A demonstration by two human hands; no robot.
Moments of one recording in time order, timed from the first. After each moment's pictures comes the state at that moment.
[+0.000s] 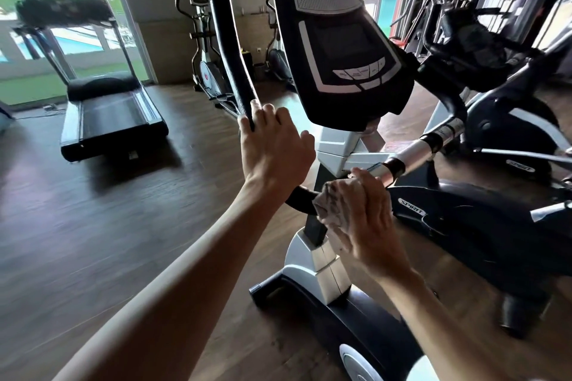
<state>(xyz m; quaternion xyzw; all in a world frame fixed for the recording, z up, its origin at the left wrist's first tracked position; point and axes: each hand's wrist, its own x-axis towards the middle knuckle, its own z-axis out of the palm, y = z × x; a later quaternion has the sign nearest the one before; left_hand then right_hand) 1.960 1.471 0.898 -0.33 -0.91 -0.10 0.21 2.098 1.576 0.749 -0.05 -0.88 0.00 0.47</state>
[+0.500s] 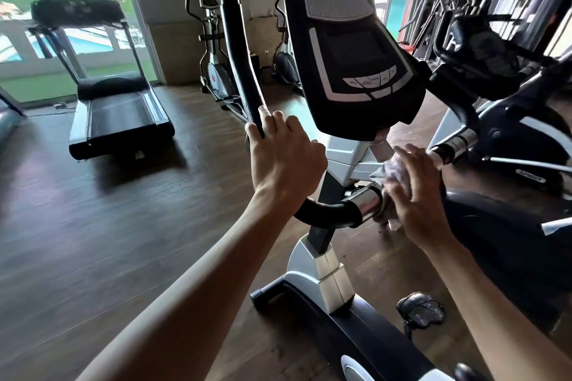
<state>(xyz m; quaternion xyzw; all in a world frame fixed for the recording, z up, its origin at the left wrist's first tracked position) 1.959 1.476 0.897 -0.32 -0.92 -0.09 0.22 2.104 1.642 0.802 -0.21 -0.84 0.27 0.43</state>
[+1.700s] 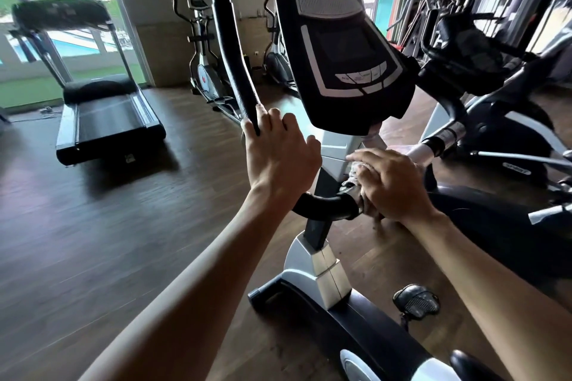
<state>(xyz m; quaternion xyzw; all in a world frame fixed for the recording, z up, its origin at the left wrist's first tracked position) 1.957 1.472 0.896 -0.34 -0.91 -0.09 0.22 2.088 1.625 0.837 -0.20 -0.92 0.12 0.31</state>
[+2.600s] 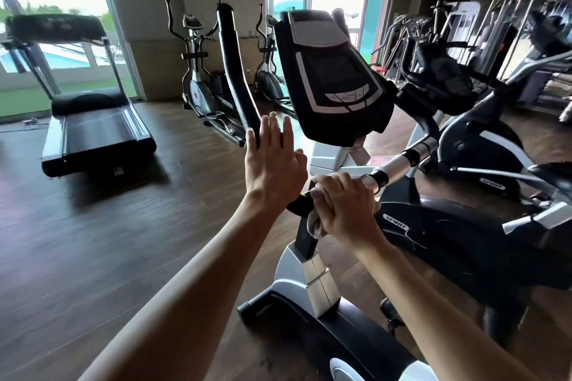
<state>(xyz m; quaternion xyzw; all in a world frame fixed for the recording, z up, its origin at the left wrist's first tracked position) 1.956 1.453 0.888 -0.40 -0.88 -0.09 0.22 2.082 1.544 0.811 -0.22 -0.91 0.09 0.35</state>
